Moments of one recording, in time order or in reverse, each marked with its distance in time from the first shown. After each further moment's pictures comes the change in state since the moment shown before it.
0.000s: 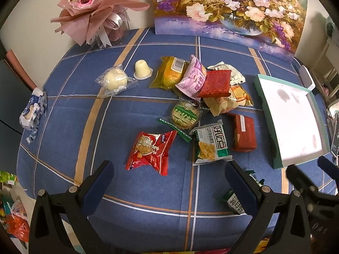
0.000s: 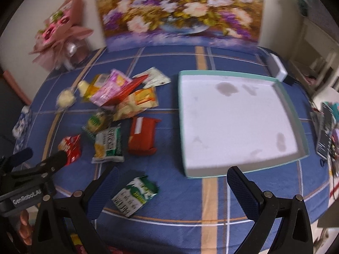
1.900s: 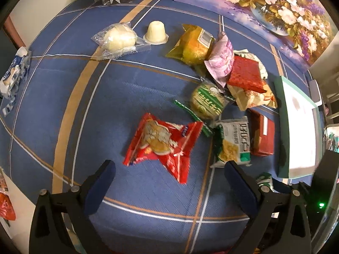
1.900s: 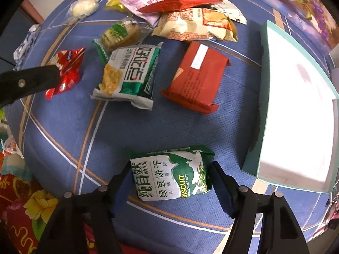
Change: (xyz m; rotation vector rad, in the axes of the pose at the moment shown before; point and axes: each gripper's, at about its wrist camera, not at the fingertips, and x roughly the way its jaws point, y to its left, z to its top) left arm 0.068 0.043 0.014 -0.162 0.179 -0.145; right arm 0.125 0.054 0.007 -0.285 0.389 0.021
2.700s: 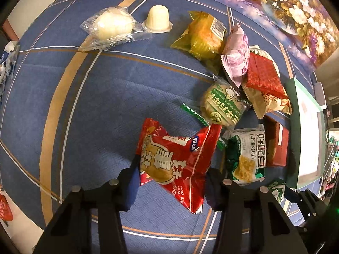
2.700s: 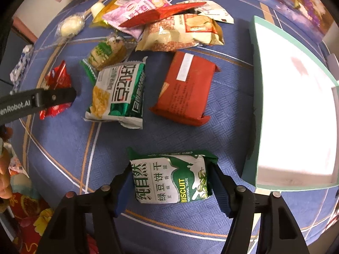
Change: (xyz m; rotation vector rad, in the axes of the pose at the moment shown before) left arm 0.053 0.017 0.025 -0.020 0.048 -0.025; right arm -0.006 -0.028 0.011 0.136 -0.065 -0.005
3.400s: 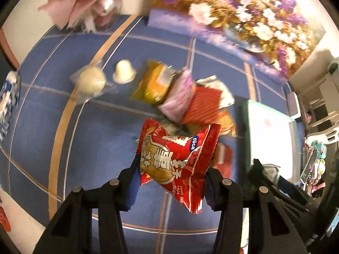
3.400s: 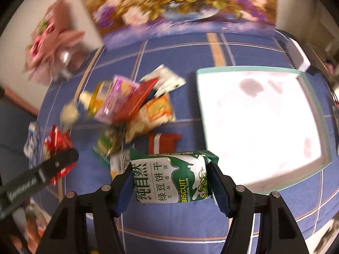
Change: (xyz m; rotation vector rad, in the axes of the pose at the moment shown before) left arm -0.103 -0.054 0.003 0.057 -0.128 -0.070; right arm -0.105 -0.059 0.020 0.345 -0.253 0.051
